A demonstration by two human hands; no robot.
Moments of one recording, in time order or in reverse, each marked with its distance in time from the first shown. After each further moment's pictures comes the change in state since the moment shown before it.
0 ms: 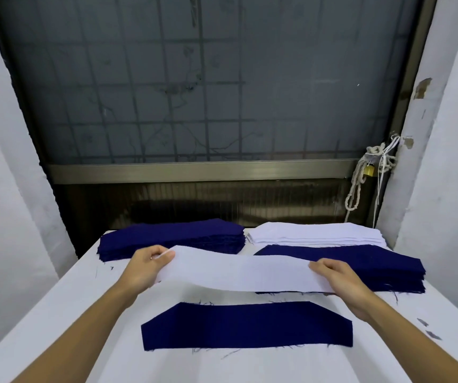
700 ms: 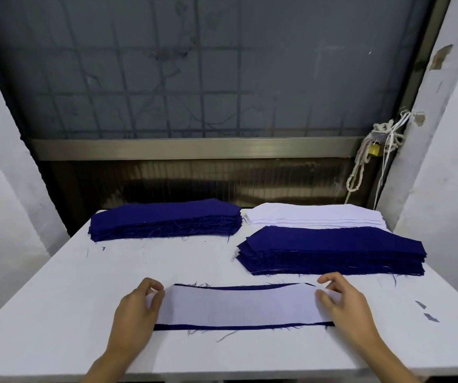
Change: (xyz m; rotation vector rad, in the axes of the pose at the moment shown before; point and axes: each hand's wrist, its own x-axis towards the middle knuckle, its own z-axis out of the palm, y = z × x) left_hand -0.070 -0.090 0.047 0.352 0.213 0.045; right_hand -0.037 0.084 0.019 -0.311 0.285 -0.190
